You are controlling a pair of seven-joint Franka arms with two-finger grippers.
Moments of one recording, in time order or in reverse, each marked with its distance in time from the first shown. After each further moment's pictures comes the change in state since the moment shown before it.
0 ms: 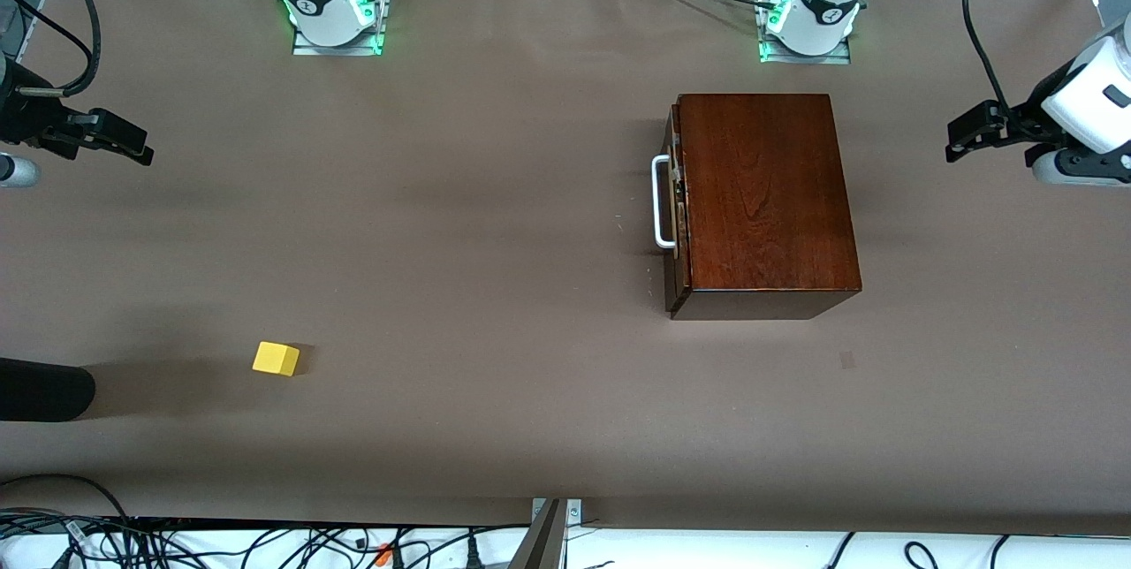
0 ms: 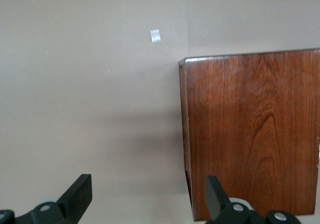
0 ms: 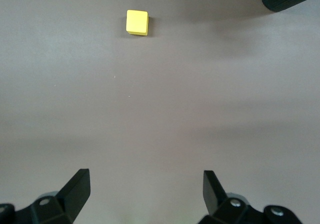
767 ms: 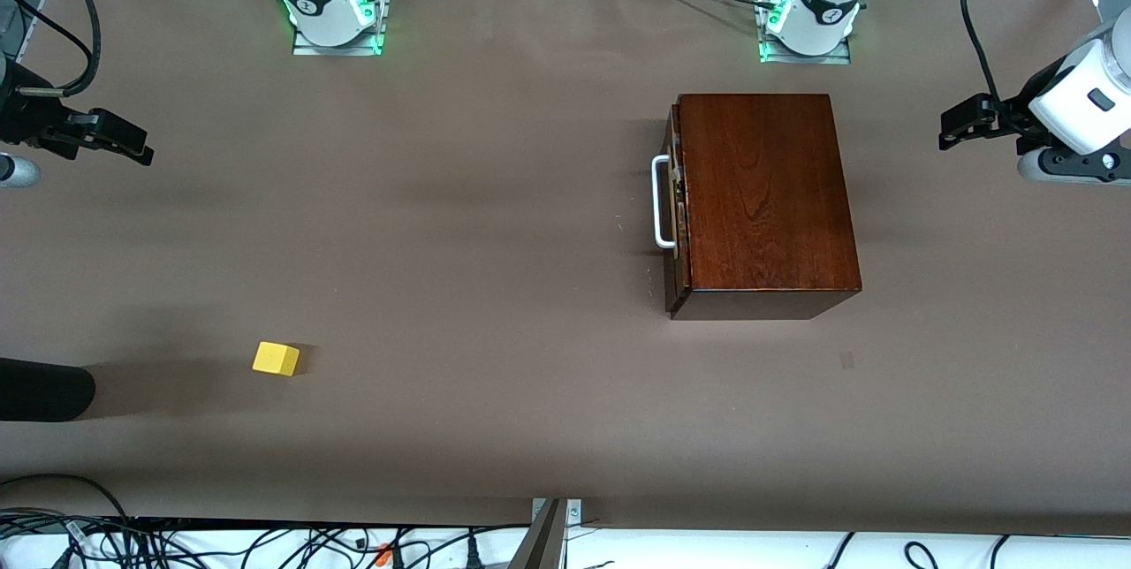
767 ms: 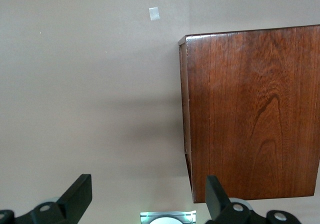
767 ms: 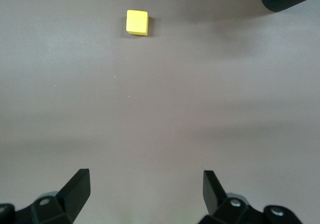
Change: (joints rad) left arm 0.000 0.006 0.003 0.000 0.000 -0.058 0.004; right arm 0.000 0.000 0.000 0.000 0.000 0.000 0.000
